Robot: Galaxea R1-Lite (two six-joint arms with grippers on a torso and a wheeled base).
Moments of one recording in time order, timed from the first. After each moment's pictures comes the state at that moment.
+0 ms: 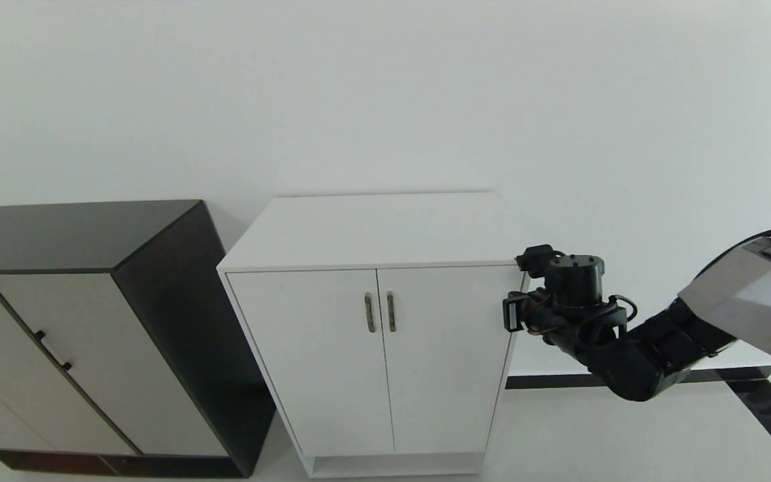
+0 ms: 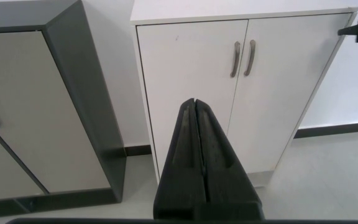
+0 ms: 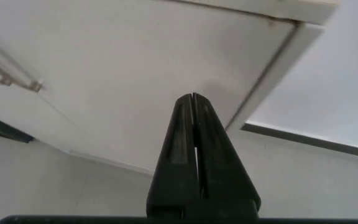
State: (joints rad) left arm 0.00 0.00 0.00 0.00 -0.05 0.02; right arm 0.46 2.15 -0.98 -0.87 -0.25 0.04
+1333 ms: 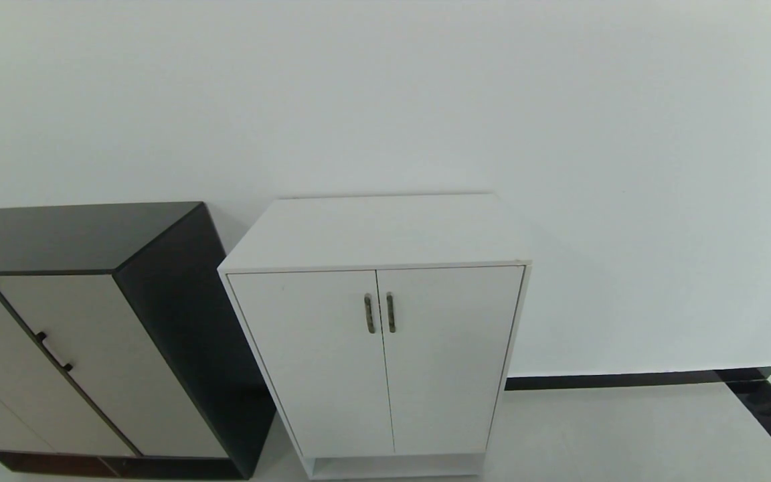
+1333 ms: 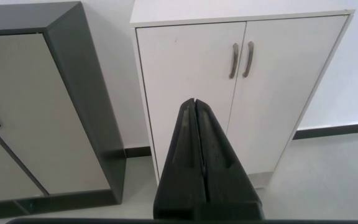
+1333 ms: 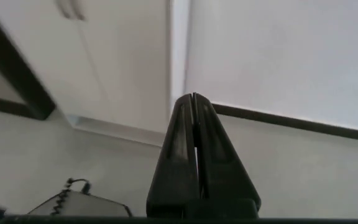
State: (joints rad) left arm 0.00 0.00 0.00 0.00 -0.05 0.02; right arm 0.26 0.18 -0.06 0.05 0.00 -0.07
